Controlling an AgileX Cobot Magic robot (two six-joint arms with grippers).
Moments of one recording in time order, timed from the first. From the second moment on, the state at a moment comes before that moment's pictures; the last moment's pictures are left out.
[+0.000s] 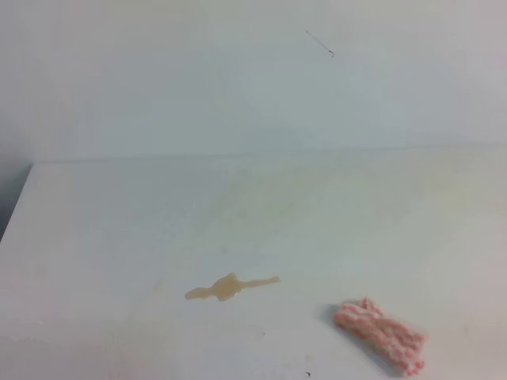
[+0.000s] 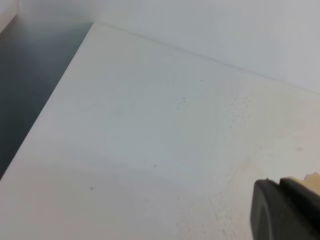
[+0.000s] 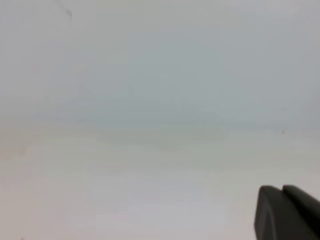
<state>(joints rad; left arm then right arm) -0.05 0.00 0.00 -0.04 0.33 -0.39 -0.02 0.00 0.00 0.21 0.10 -0.25</state>
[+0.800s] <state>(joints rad) -0.05 0.00 0.00 -0.04 0.33 -0.39 -0.02 0.00 0.00 0.26 -0.04 -0.23</state>
